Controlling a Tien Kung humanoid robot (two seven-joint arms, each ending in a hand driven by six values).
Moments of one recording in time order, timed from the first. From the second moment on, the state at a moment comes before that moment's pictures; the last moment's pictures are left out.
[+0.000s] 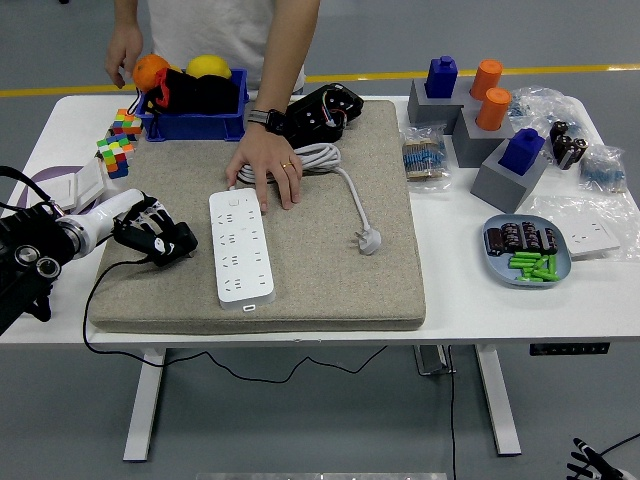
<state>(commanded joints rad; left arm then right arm) -0.54 0.45 -0.94 -1.05 1.41 -0.17 0.26 0.12 -0.10 1.62 0.18 -1.19 0.13 0.04</state>
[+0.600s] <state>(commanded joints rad) -0.59 0.50 -0.81 -1.18 1.49 -0.09 0.11 0.12 -0.10 1.60 0.18 -1.18 0.12 0.05</state>
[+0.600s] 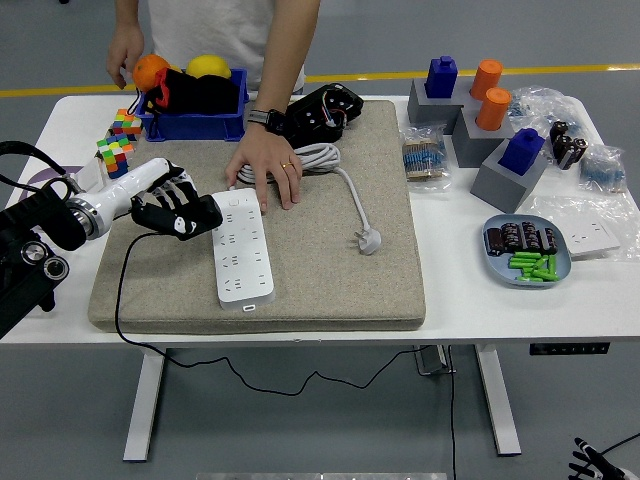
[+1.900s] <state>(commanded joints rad) -0.75 0.46 -0.60 -1.05 1.57 -0.10 0.12 0.12 -0.10 1.62 0.18 -1.18 0.12 0.05</state>
